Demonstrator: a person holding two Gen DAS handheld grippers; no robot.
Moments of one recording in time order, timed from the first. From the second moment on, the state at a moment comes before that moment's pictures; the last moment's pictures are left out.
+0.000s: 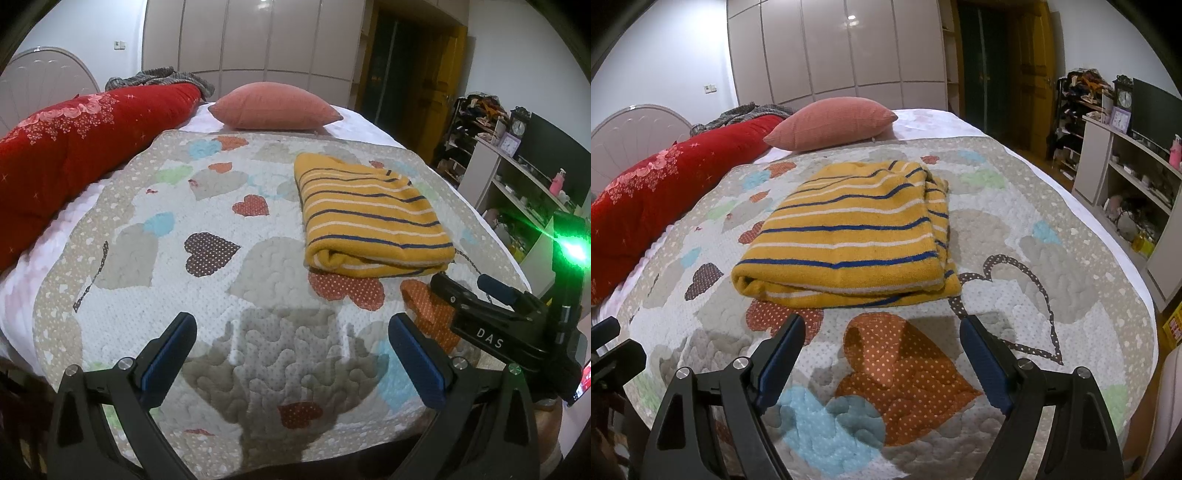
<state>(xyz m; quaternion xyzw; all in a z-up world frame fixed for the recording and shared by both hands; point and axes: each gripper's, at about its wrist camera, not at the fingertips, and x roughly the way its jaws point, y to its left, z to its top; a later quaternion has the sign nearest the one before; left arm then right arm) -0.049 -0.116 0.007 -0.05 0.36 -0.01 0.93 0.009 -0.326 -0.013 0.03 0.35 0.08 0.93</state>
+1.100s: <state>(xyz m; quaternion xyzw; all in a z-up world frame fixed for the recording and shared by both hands) -0.049 -0.115 -0.003 -0.04 0.38 0.00 0.93 -0.001 -0.330 -0.012 0.02 0.34 0.07 0.94</state>
